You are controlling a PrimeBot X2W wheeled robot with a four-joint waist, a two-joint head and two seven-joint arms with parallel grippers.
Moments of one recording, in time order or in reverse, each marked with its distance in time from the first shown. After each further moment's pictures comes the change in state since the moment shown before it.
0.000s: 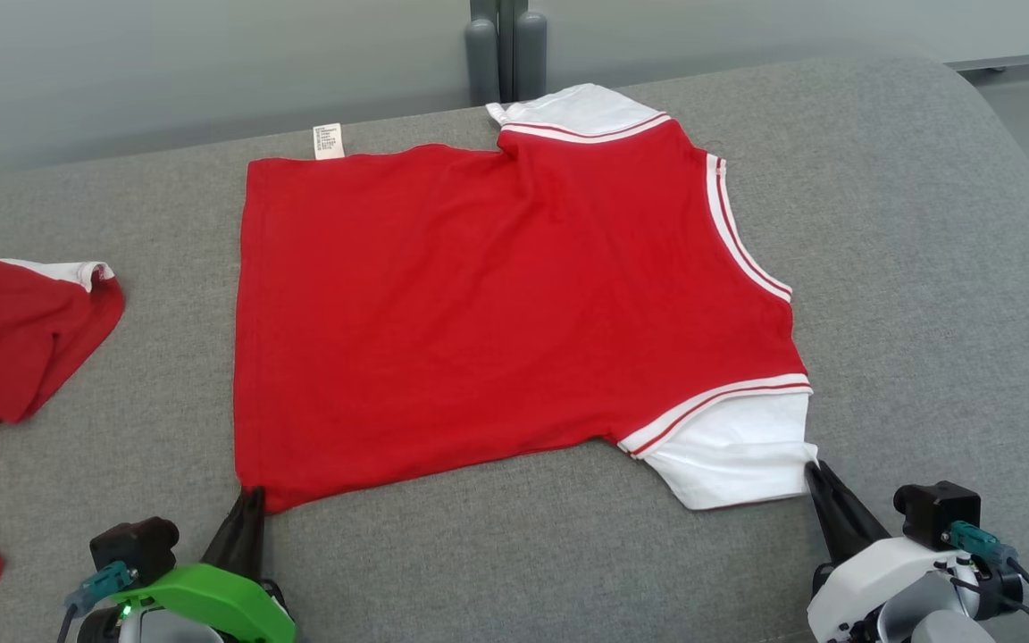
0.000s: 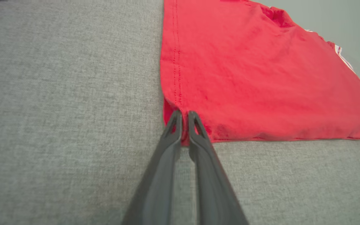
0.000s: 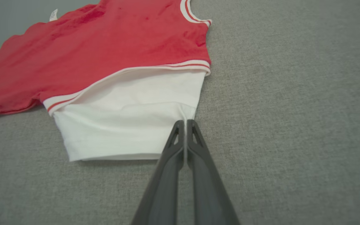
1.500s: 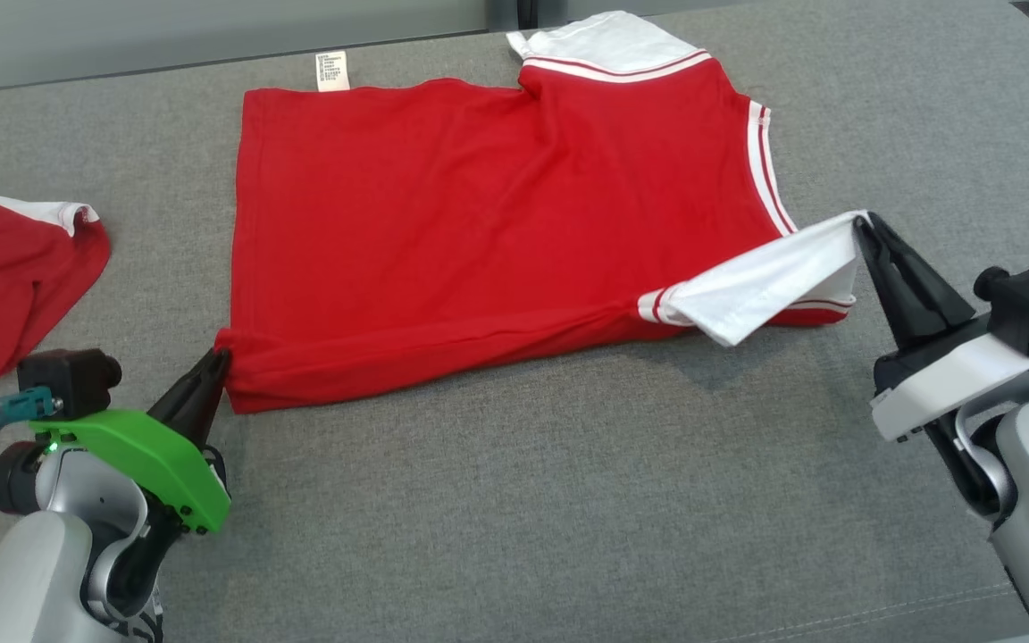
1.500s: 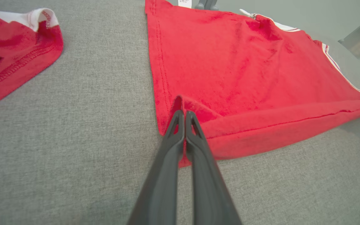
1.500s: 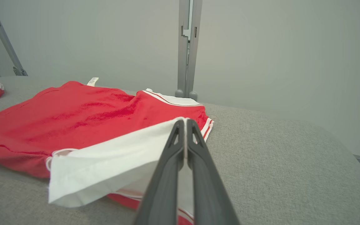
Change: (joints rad) left arm -0.142 0.209 -0.062 -0.316 -0.137 0.024 0.355; right arm -0.256 -0.244 0.122 -0.274 0.056 0.001 0.016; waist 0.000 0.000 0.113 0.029
